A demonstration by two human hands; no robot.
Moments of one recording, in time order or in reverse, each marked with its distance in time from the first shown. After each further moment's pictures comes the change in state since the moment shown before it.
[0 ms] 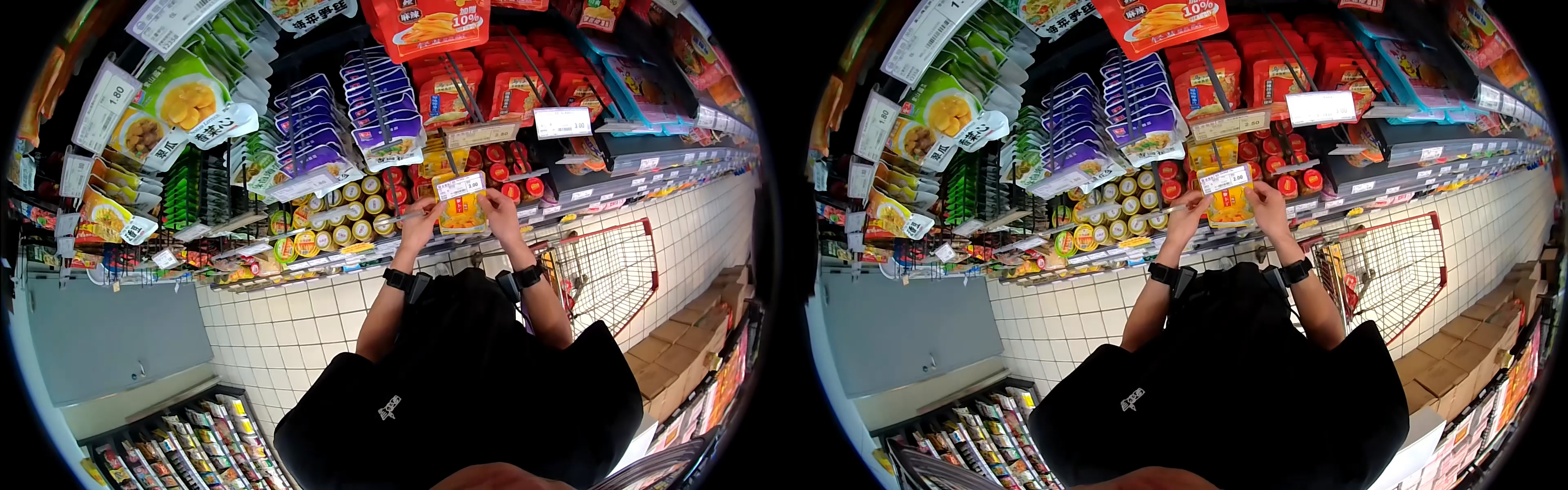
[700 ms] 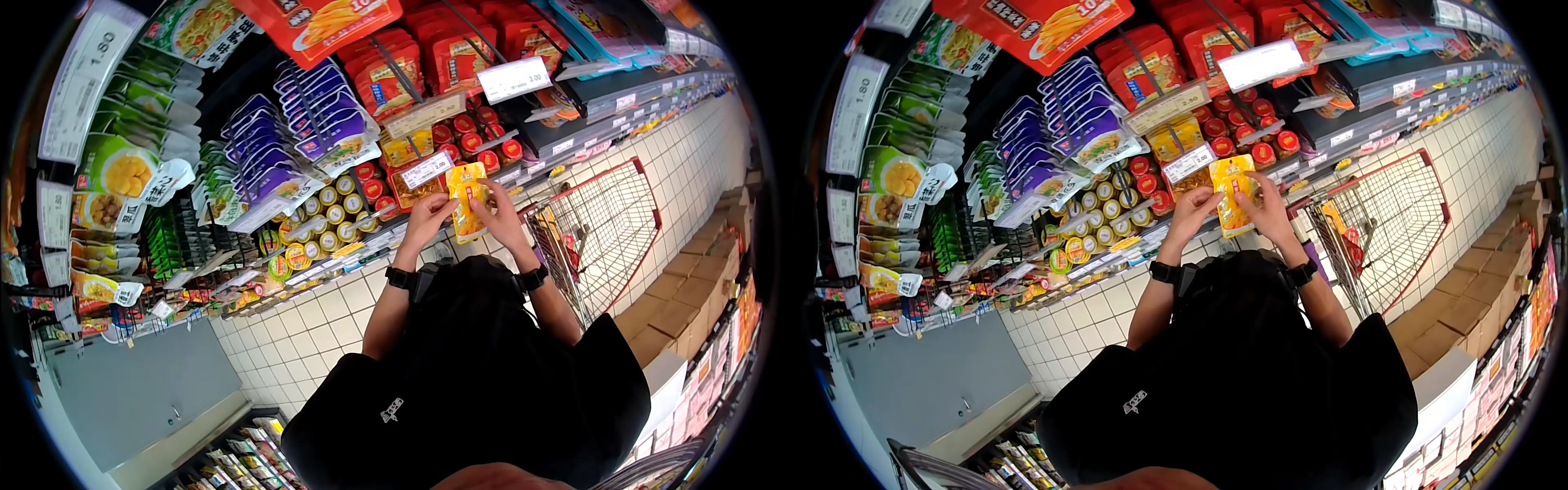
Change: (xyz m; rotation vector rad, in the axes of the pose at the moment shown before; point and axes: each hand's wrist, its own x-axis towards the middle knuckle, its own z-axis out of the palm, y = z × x) left_hand -0.016 0.024 0.046 -0.254 -0.408 -0.126; right_hand -0.070 -0.006 -0.031 -0.267 0.191 -0.095
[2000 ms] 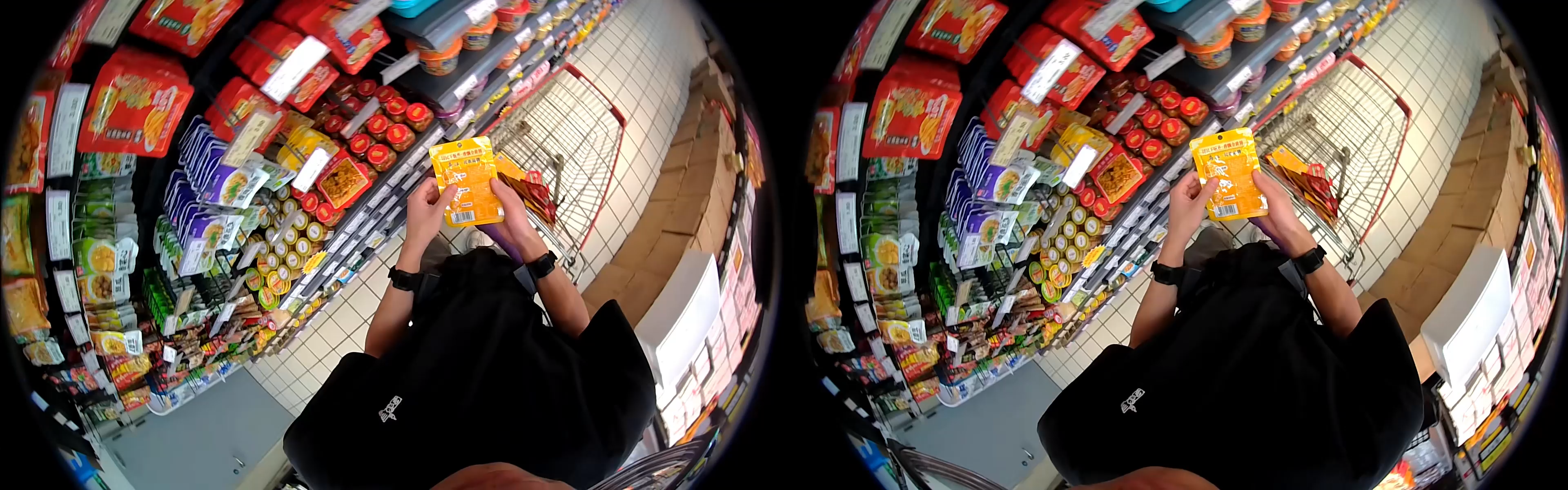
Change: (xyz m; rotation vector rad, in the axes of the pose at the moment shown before) left_hand -0.035 -0.013 0.196 0.113 -0.134 0.076; right_hand -0.142 0.021 -0.156 1.465 0.116 0.541
